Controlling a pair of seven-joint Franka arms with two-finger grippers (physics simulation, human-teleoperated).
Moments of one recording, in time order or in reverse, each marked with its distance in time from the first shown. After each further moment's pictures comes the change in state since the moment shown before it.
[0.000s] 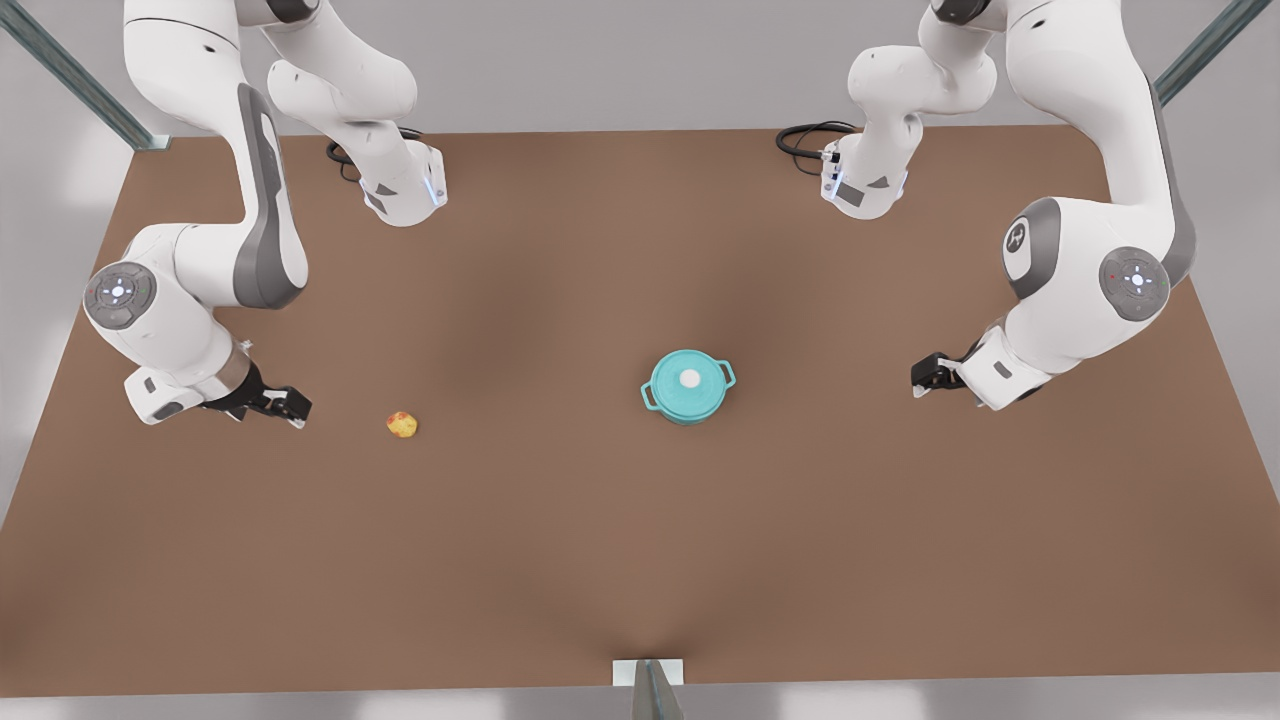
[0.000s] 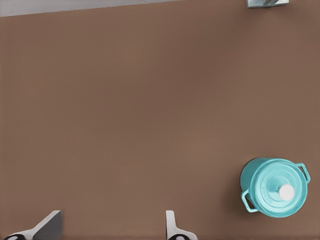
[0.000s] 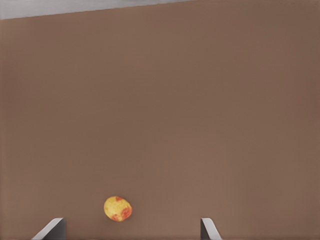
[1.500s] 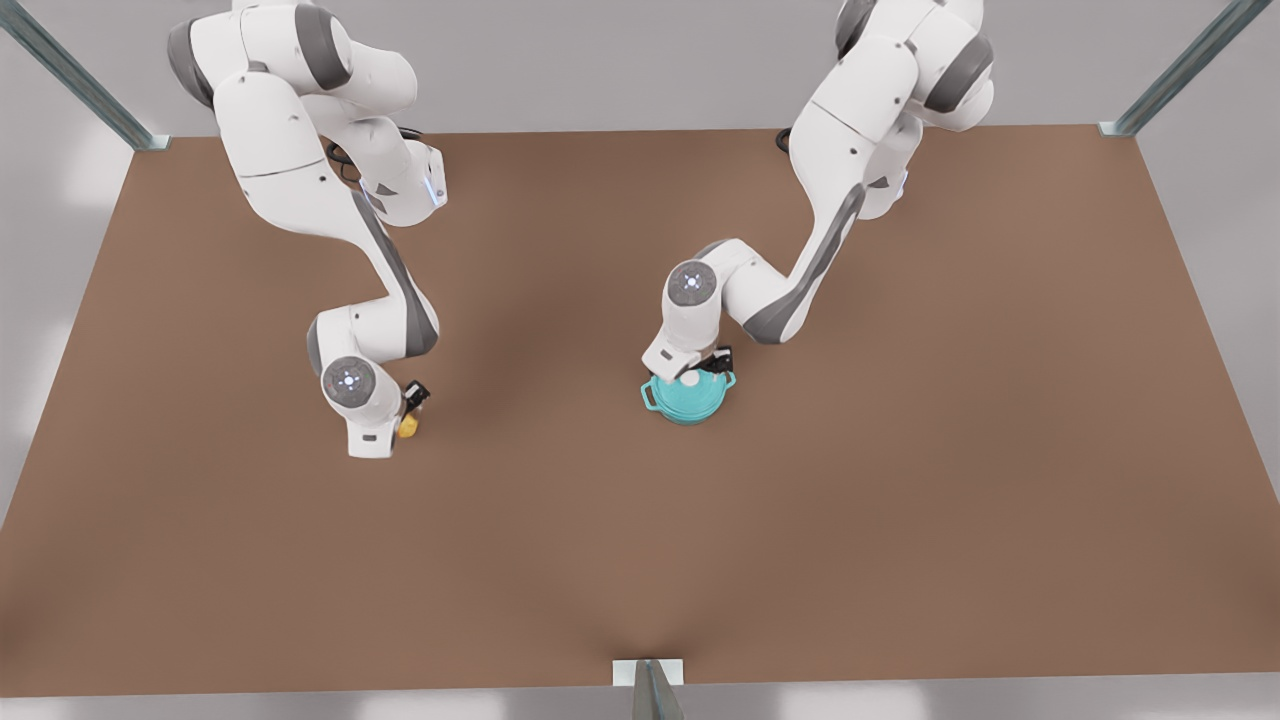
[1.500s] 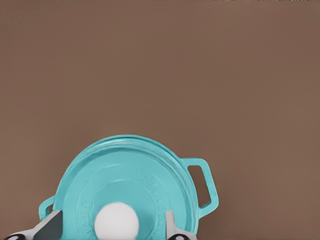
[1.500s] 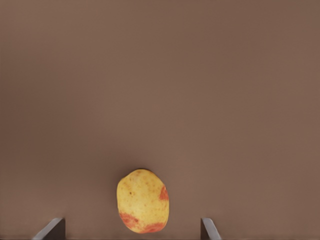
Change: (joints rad) left arm -0.533 0.328 -0.104 -0.214 0.283 0.527 -0.943; right arm 0.188 0.304 -0.015 -0.226 -0.120 0.268 -0.612
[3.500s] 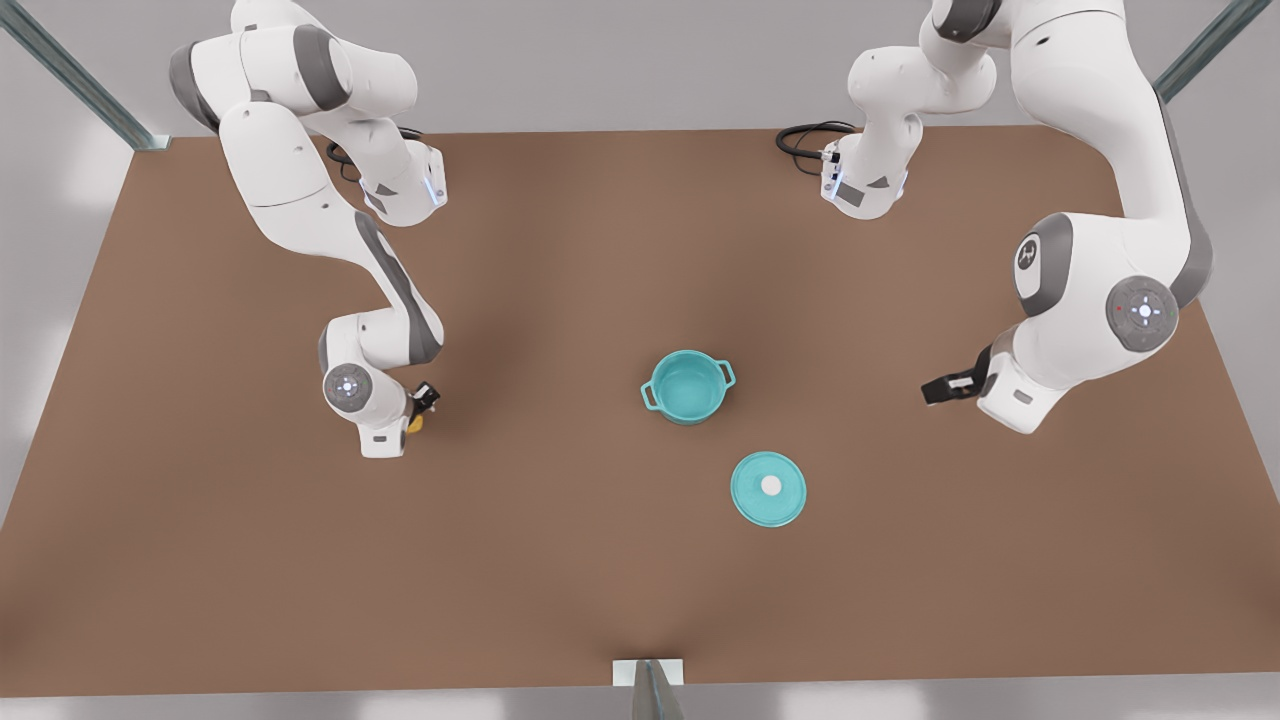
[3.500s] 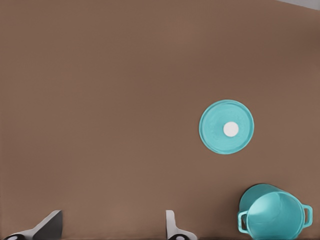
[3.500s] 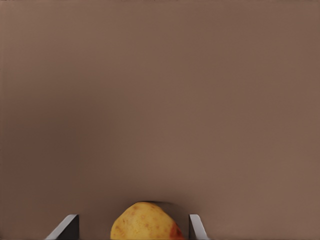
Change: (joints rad) left arm 0.568 -0.261 0.084 0.307 -0.244 -0.669 0.617; right arm -0.046 0.071 0.042 -0.045 0.123 0.134 -0.136
